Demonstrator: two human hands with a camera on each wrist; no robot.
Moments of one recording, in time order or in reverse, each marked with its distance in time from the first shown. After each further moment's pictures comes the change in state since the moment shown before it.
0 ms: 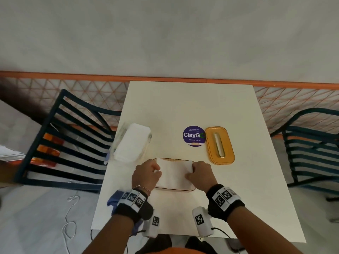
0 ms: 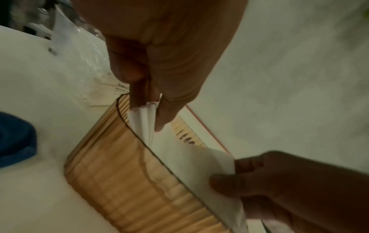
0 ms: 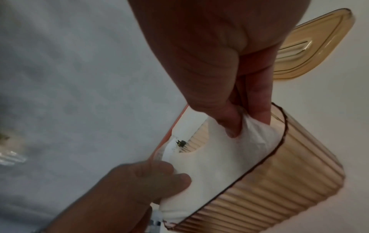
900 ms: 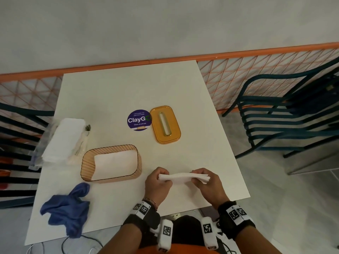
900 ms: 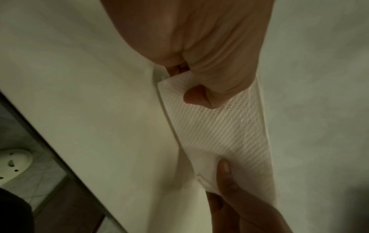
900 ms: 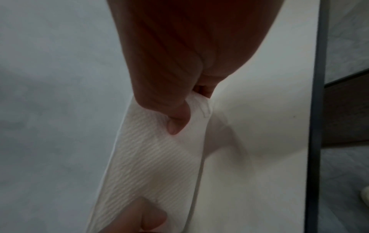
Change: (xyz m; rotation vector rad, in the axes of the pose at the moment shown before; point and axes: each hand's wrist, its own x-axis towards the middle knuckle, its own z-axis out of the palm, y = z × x) left_hand -0.106 0.088 0.213 -0.482 -0.231 0.062; right_hand -0.075 0.268 -0.012 0.690 0.252 -0.018
